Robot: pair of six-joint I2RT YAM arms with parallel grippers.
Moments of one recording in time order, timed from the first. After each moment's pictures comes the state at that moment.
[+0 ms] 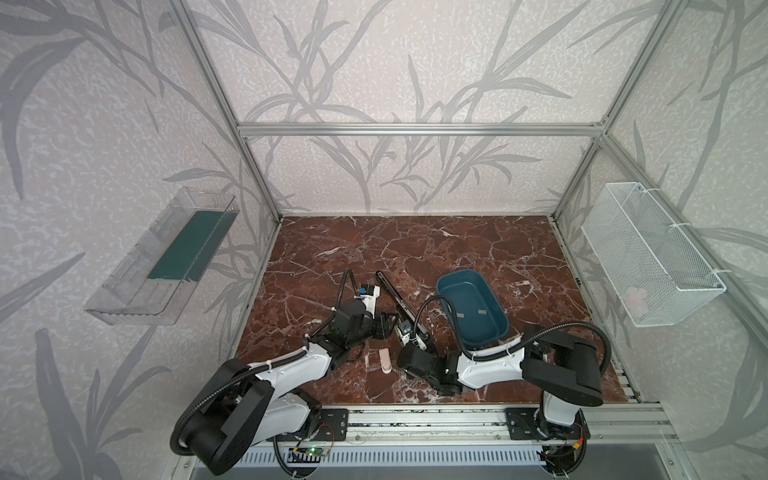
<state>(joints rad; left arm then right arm) -0.54 1.22 0.33 0.36 0.22 -0.56 1.27 1.79 0.75 0.15 0.50 0.54</state>
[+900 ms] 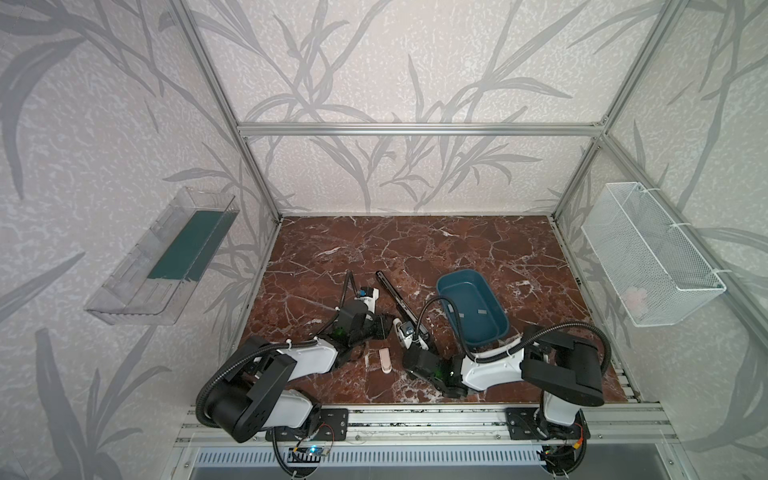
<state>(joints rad) -0.52 1.38 0.31 0.50 0.23 -0.58 1.27 1.79 0.70 0.28 0.48 0.50</state>
